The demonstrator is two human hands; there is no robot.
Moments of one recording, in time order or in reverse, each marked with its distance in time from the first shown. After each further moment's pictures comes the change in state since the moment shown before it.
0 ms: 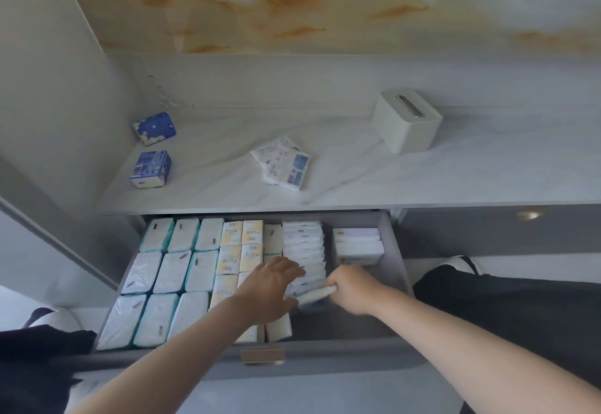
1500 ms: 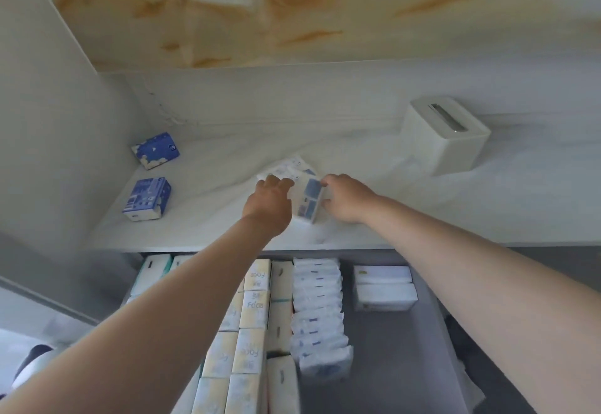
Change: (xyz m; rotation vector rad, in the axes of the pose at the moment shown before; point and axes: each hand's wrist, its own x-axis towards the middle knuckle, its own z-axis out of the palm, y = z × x) left_hand 0.168 -0.067 -0.120 0.032 0.284 -0.404; right_hand 0.161 -0.040 -0.169 -0.118 0.328 -0.101
